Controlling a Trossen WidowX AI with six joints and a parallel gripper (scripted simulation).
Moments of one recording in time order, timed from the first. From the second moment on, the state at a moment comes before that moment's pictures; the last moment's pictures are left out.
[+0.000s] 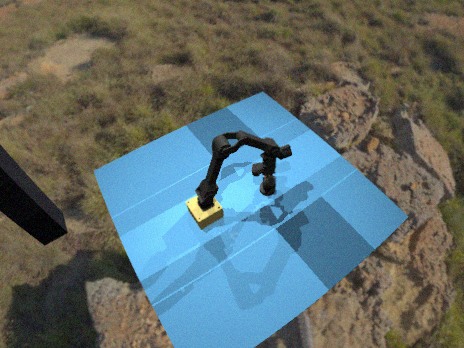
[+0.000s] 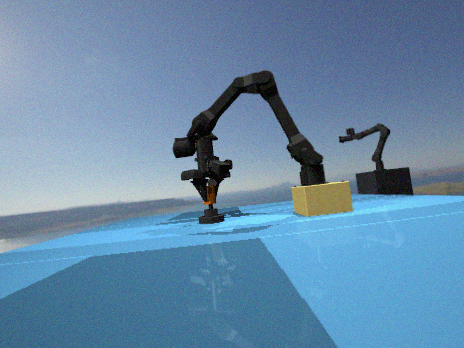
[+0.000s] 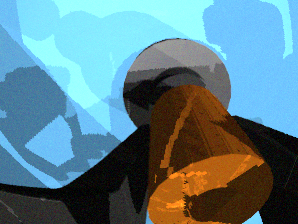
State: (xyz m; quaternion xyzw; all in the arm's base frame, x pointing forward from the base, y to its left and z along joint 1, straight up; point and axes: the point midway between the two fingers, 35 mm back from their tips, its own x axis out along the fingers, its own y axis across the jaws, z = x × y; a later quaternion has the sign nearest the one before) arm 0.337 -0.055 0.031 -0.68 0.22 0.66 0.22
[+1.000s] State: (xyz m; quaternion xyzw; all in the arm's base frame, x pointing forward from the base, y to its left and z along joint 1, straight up) arm 0.337 -0.055 0.031 -0.69 0.20 0.67 0.21
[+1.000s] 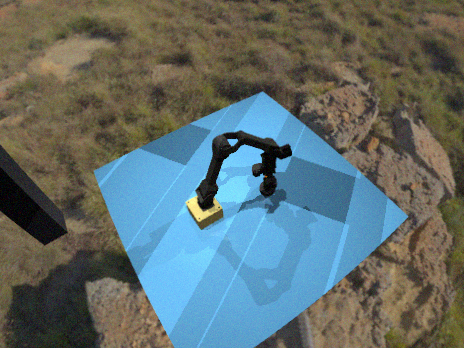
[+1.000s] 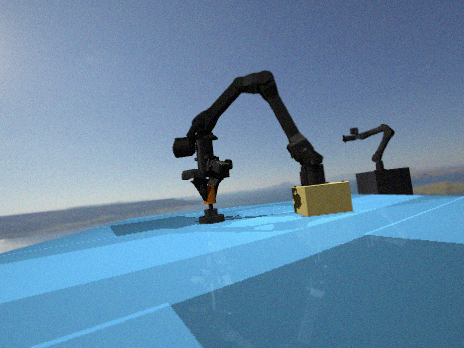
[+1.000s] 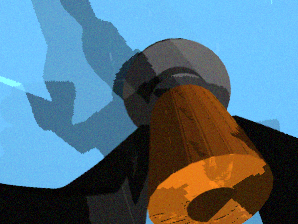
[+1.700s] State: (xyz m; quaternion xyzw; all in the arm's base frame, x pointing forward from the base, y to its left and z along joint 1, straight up) arm 0.337 -0.055 0.030 -0.69 0.20 0.67 0.20
